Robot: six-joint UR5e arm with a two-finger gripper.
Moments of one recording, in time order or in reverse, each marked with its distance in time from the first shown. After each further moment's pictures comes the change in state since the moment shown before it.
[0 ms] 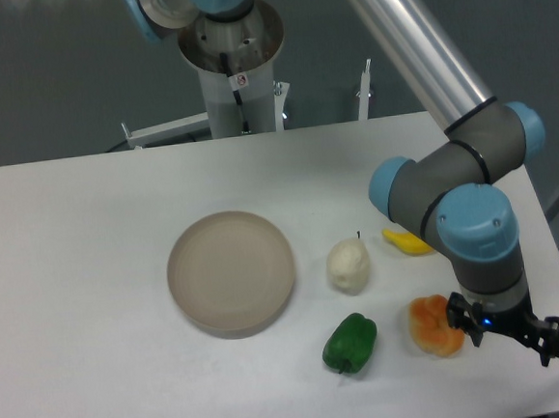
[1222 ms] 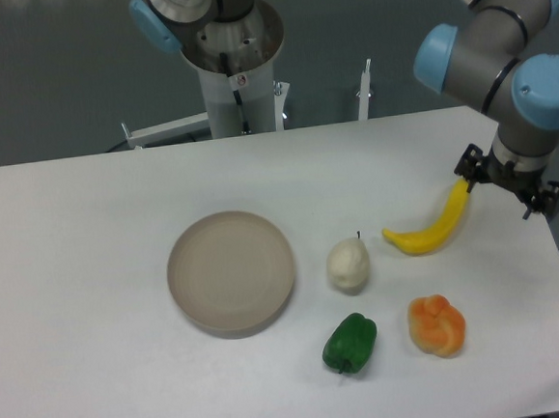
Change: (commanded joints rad) arm 0.249 0.227 -0.316 -0.287 -0.040 0.354
